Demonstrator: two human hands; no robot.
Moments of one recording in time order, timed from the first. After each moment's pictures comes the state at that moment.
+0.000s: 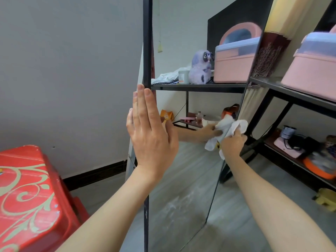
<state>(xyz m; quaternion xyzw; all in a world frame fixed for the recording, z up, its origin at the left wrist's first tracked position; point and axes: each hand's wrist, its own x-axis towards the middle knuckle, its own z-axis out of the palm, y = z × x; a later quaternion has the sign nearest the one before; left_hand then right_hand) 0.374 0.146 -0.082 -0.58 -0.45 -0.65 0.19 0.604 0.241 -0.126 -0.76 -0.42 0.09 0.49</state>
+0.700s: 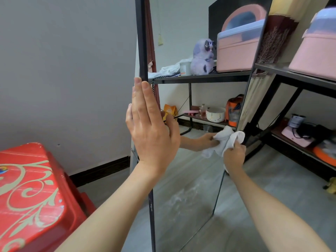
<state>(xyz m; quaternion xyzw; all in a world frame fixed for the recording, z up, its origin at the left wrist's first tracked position) 0.376 0.144 -0.091 -0.59 -0.46 -0.64 0.19 0.611 0.216 -0.195 -0.77 -0.40 0.12 0.47</state>
